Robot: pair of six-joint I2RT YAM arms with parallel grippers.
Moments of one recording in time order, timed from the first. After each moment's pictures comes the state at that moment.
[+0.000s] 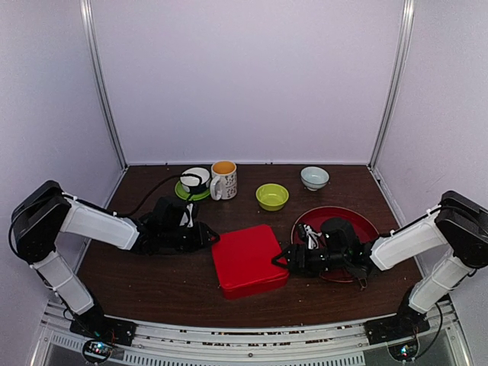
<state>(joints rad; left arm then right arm) -0.74 1.63 0.68 0.29 0.18 -0.84 0.83 1.54 0.46 0.53 -0.37 0.98</state>
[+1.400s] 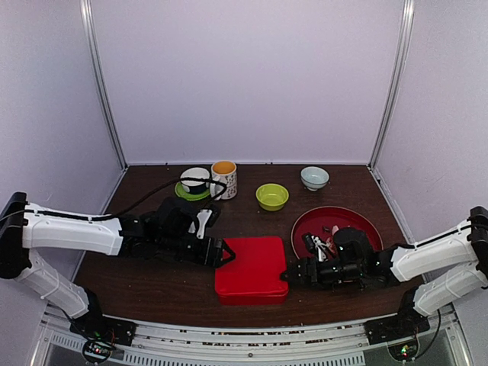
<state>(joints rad) -0.99 1.41 0.80 -0.11 0.08 -0.62 0.91 1.29 0.34 0.40 -0.37 0.99</state>
